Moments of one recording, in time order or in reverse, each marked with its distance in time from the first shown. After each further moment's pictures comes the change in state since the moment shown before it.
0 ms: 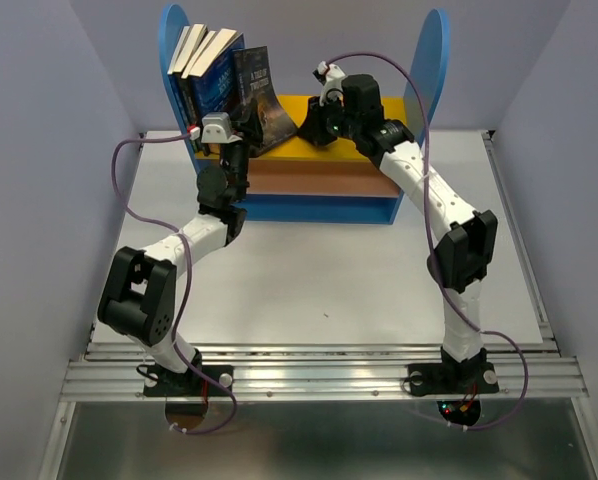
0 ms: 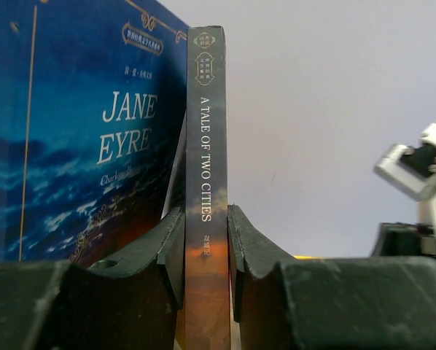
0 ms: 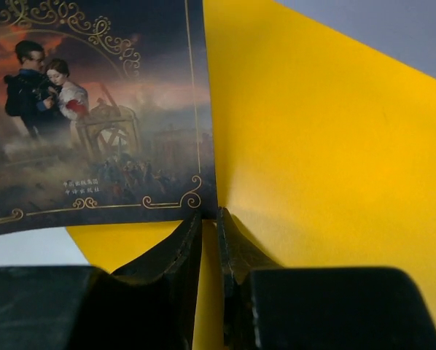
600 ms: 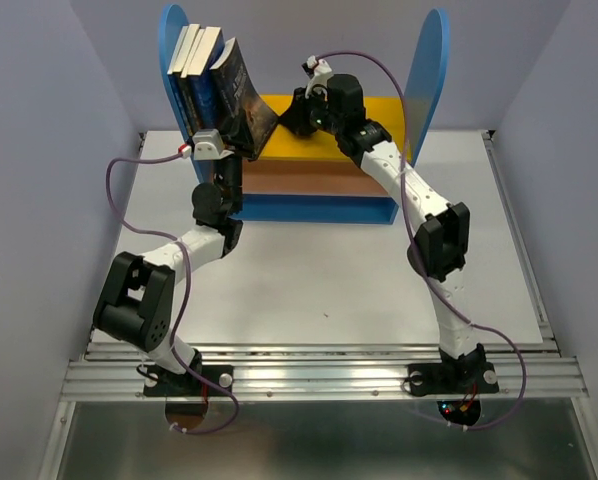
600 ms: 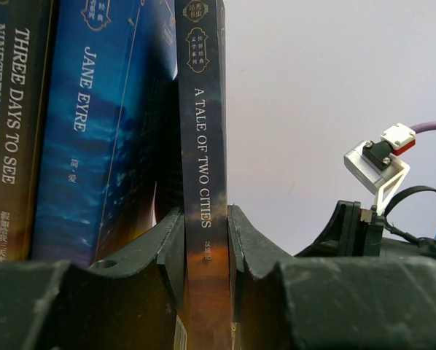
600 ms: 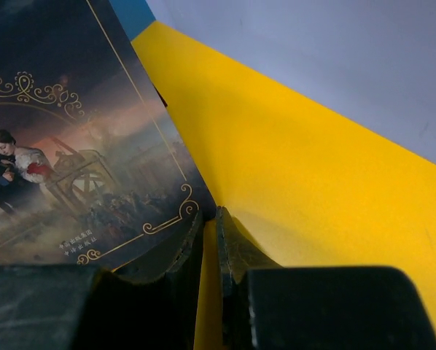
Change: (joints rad) left arm 0.006 -0.036 -0.126 0.136 -0.059 0.009; right arm 0.020 0.207 0.186 0.186 -0.021 0.093
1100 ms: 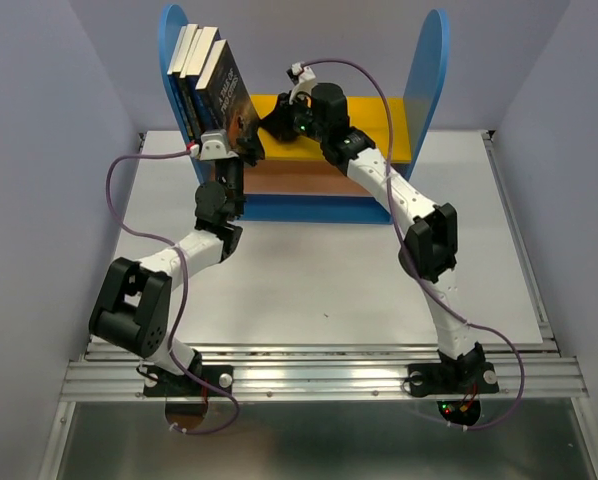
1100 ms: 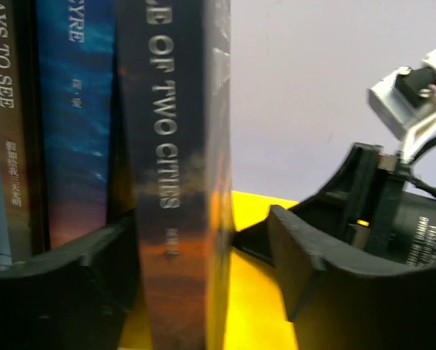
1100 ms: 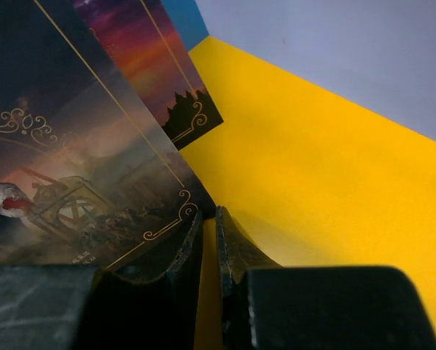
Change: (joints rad) left arm -0.002 -0.030 -0.025 -0.144 -0.066 0.070; right arm 0.056 0.051 0.007 0.118 0.003 0.044
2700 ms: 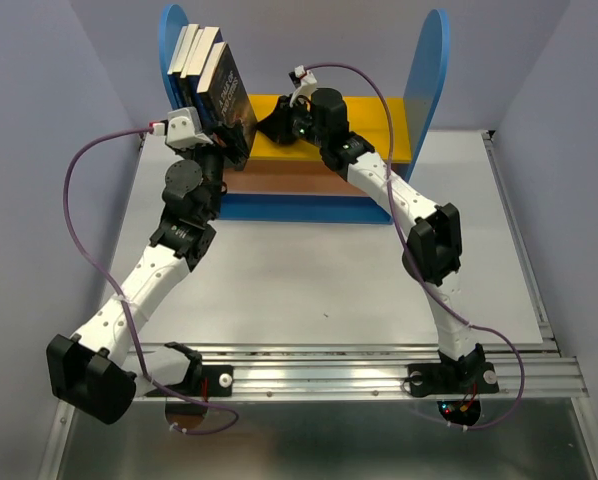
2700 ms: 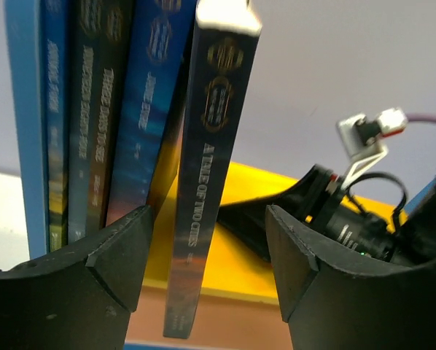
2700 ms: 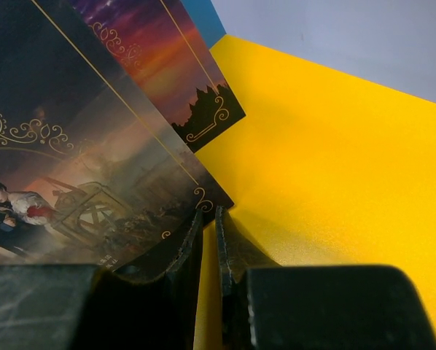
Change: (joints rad) left arm -0.026 -0.391 0.177 -0.818 -0.037 -0.215; right arm 0.017 -0.049 -0.111 0.080 0.009 0.108
